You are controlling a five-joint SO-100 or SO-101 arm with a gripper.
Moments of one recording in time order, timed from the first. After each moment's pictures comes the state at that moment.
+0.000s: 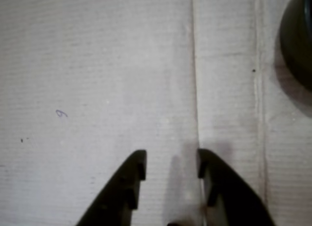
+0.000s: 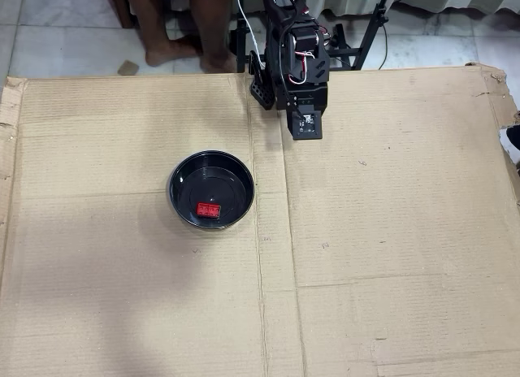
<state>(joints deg) -8.3 156.3 137.4 84.2 97.6</state>
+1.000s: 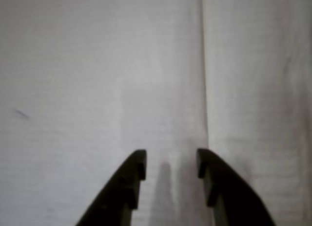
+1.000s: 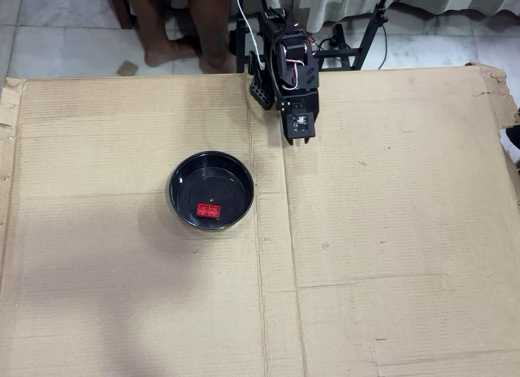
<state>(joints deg) -8.4 191.5 174.7 76.3 97.3</state>
